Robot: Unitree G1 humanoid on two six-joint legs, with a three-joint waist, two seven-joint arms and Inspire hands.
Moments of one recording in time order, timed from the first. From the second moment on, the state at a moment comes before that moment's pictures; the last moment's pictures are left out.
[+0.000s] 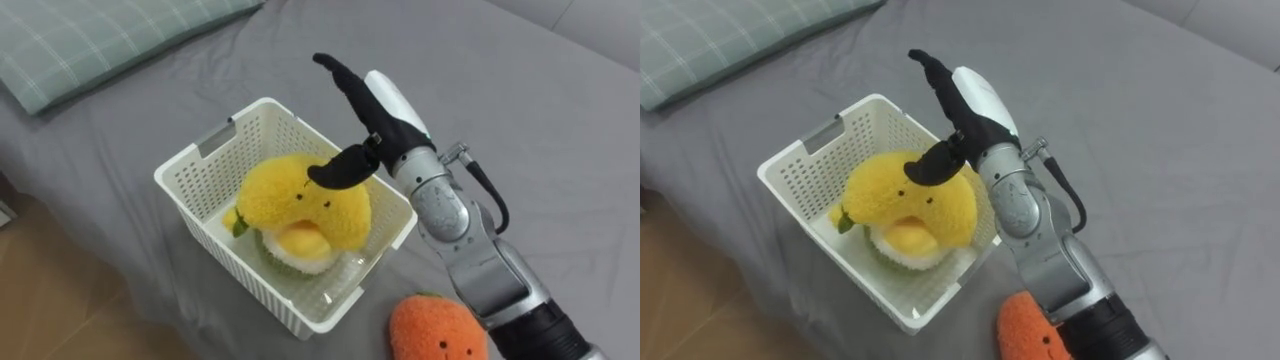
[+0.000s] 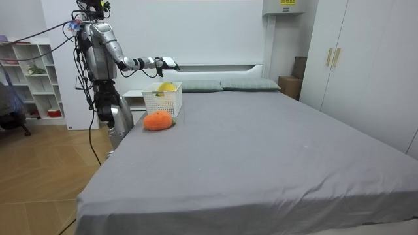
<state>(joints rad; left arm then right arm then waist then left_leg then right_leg) 0.21 0.20 0.08 0.99 0.19 0.17 0.13 -0.36 -0.26 0.41 0.06 -0.37 0.19 0.00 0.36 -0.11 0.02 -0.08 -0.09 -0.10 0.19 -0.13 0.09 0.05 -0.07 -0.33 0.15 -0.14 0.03</state>
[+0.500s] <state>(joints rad) 0.17 0.20 0.08 0.97 0.19 0.16 0.14 -0.36 -0.26 0.39 0.06 -0.37 0.17 -0.04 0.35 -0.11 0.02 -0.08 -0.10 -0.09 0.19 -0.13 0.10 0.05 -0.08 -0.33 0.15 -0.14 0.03</state>
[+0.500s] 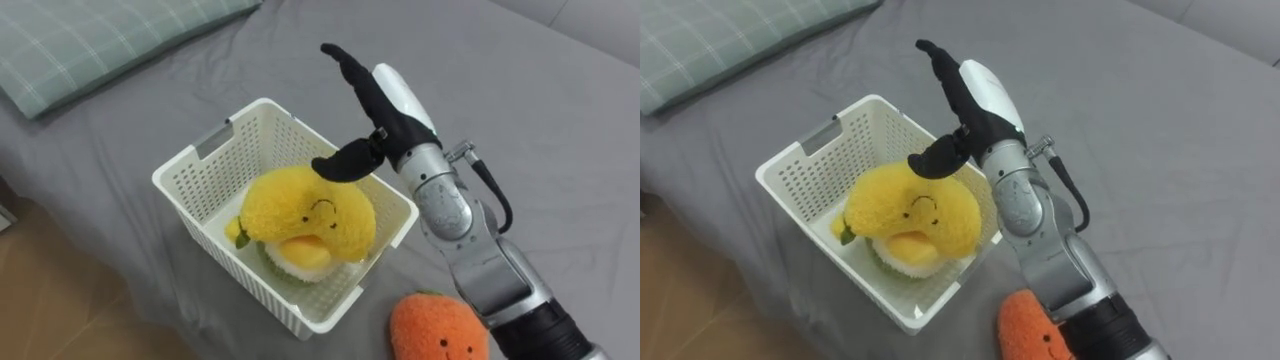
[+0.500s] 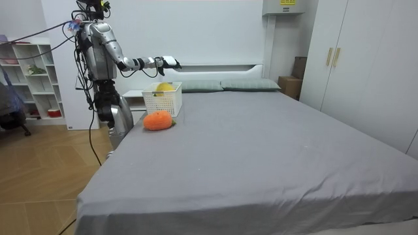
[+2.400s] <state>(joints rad) 0.19 0.18 0.11 0.98 0.17 0.07 0.15 0.11 -0.29 0.15 0.24 -0.51 0.09 0.01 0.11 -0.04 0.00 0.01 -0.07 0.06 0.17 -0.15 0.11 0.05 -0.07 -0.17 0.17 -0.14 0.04</state>
